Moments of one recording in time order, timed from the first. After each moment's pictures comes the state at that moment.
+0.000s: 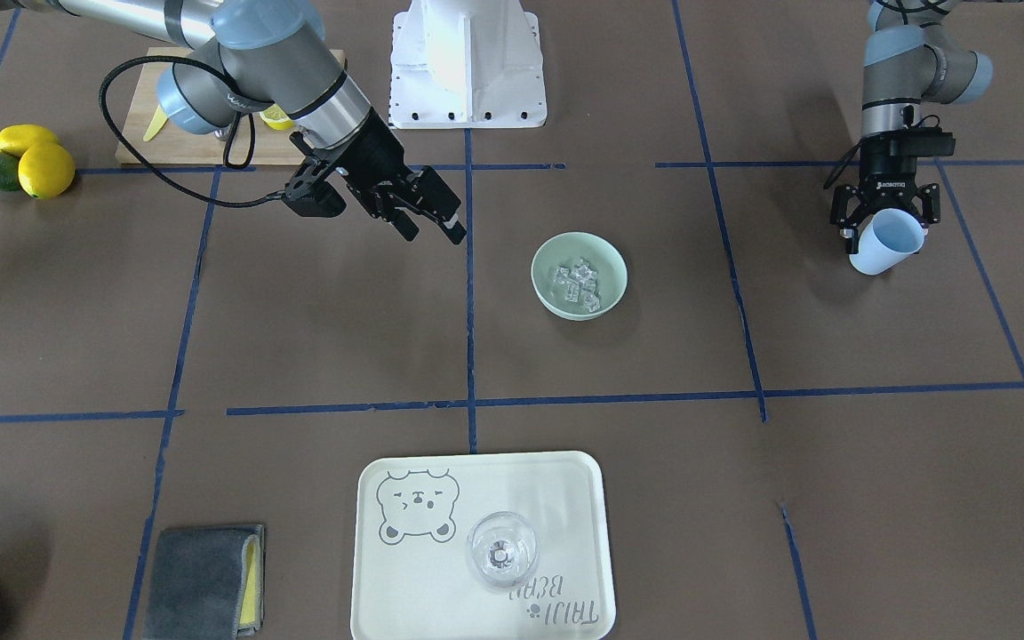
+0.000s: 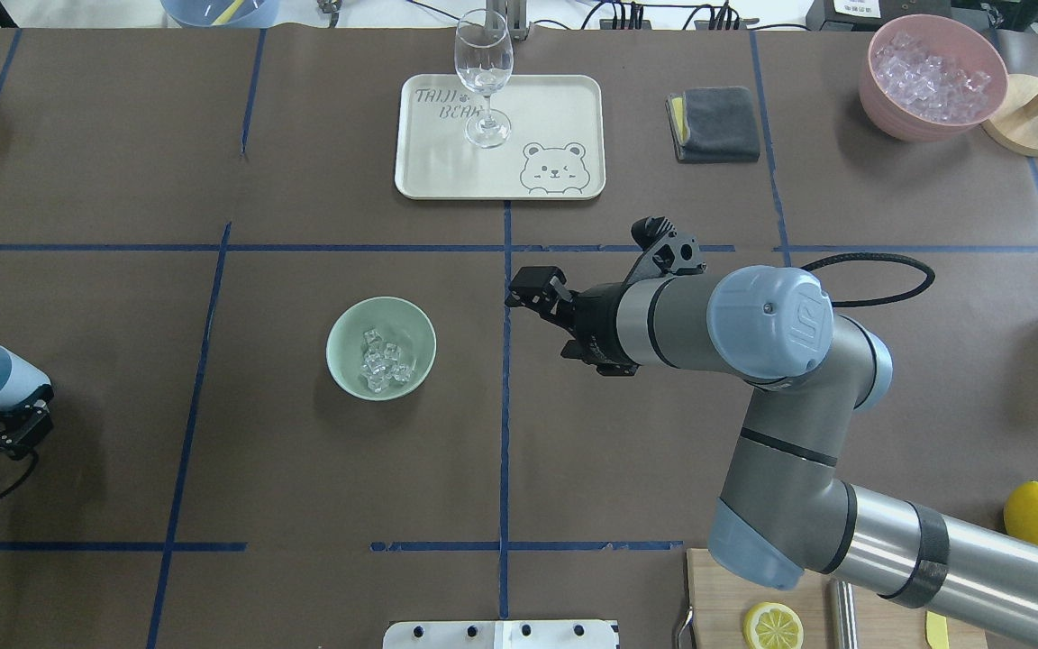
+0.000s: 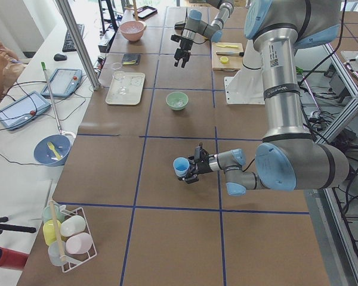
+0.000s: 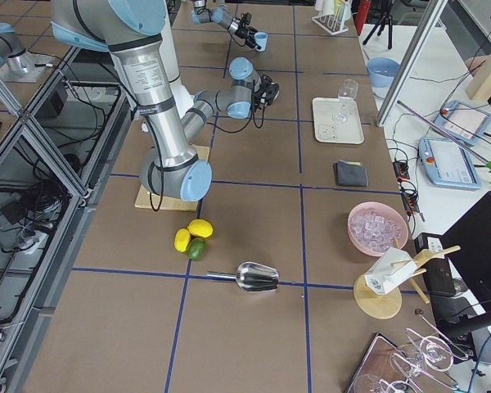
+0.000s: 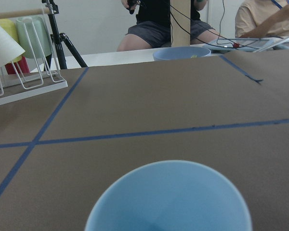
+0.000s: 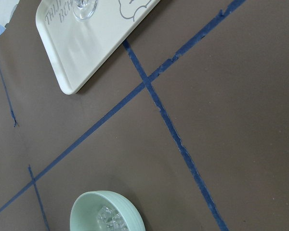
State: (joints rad) left arm -0.18 -1.22 -1.48 -3.01 -0.72 -1.17; right arm 0.47 -1.10 1.78 -0.91 1.71 1.94
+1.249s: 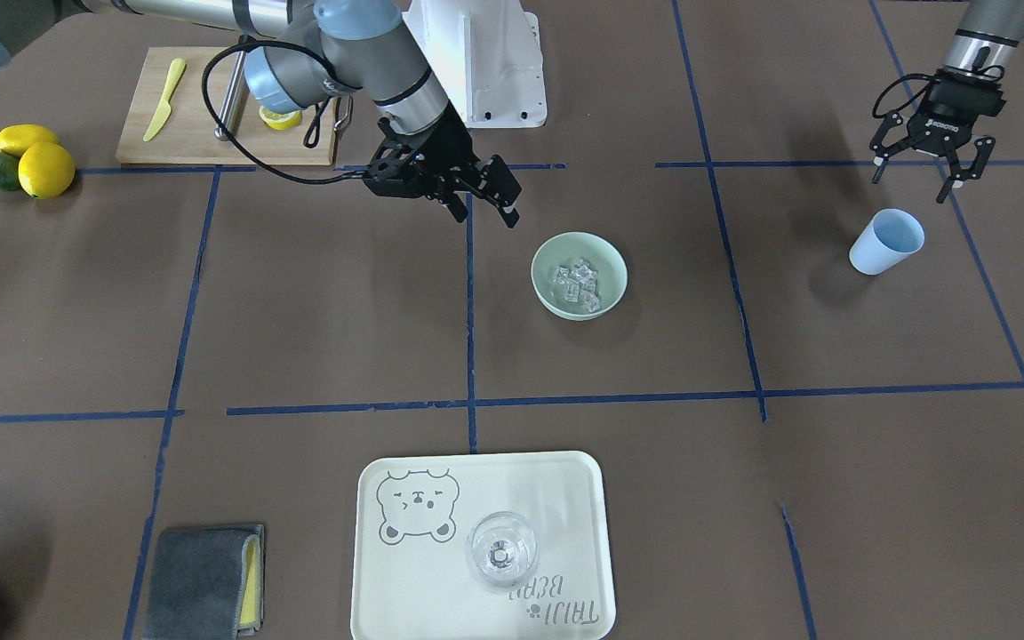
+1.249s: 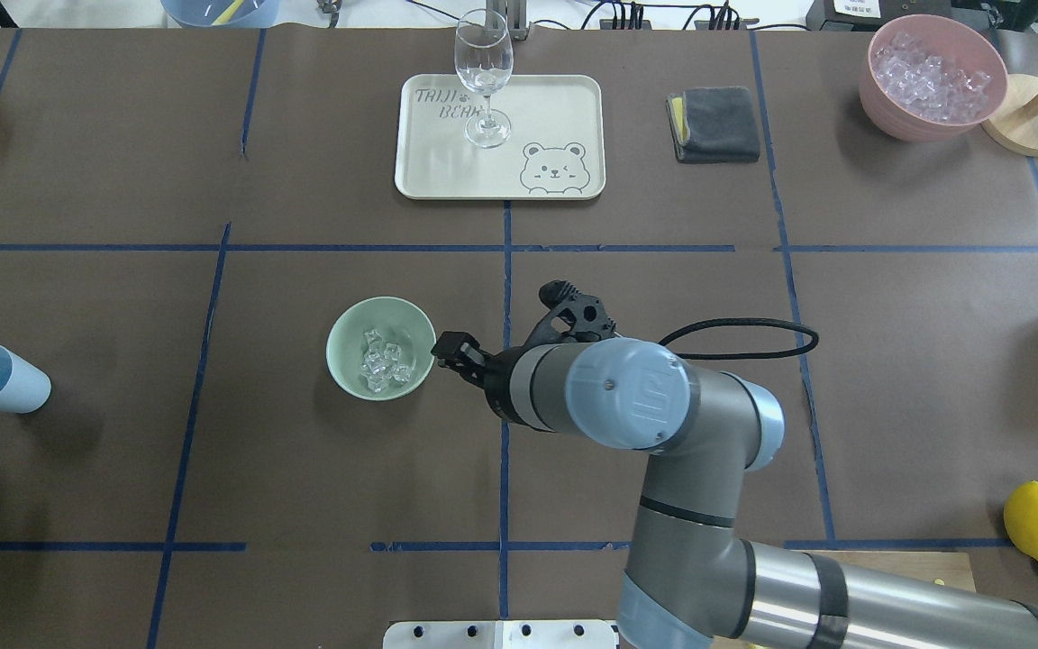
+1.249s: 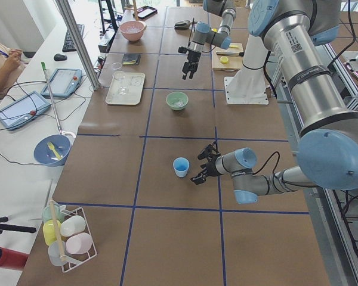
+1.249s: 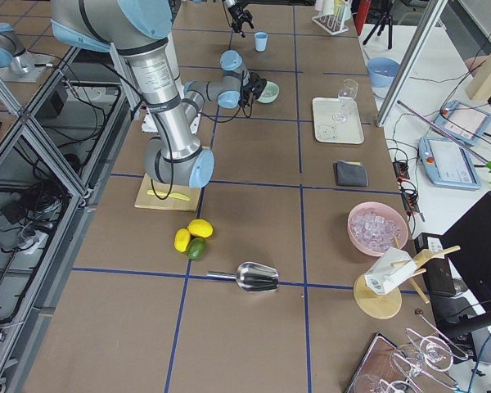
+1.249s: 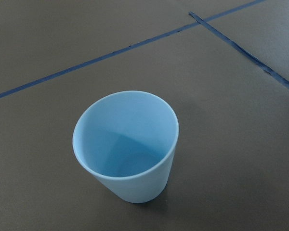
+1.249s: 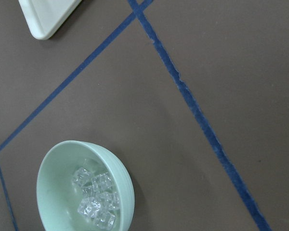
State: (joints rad) left arm -0.44 -0.98 -1.66 -3.17 -1.38 -0.61; right arm 0.33 -0.93 1.66 -1.08 1.60 1.94
